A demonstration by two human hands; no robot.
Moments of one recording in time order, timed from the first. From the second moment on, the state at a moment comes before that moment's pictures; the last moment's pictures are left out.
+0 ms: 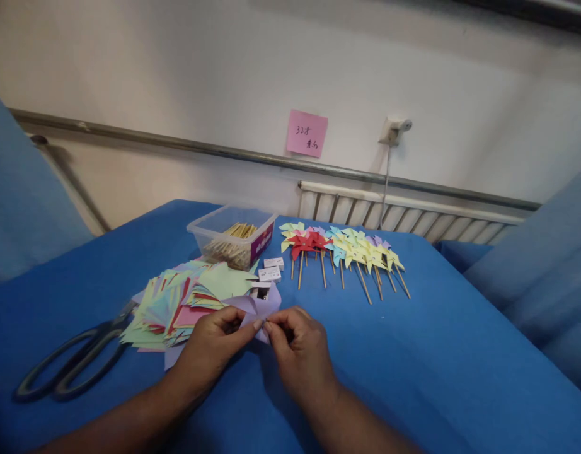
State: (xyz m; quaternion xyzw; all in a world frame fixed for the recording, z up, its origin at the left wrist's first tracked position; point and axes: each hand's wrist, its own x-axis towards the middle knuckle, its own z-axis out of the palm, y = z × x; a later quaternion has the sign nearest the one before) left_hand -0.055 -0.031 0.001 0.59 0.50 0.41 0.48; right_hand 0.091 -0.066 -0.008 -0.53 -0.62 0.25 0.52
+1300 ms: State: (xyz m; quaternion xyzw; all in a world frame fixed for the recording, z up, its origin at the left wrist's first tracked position) left_hand -0.059 -0.039 0.004 0.68 0.48 0.41 0.37; right_hand 0.086 -0.066 -0.007 -0.50 -0.59 0.30 0.56
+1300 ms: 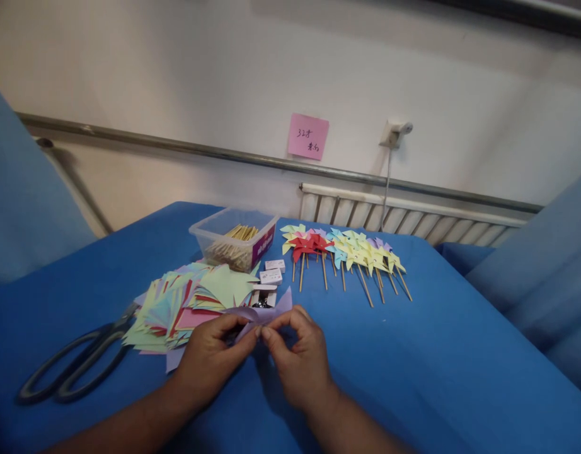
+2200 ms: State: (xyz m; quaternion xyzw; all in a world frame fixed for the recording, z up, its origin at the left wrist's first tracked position) left_hand -0.061 -0.043 0.010 0.70 0.45 0.41 0.38; right_hand 0.085 -0.067 -0.012 -0.44 -0.55 0.37 0.60
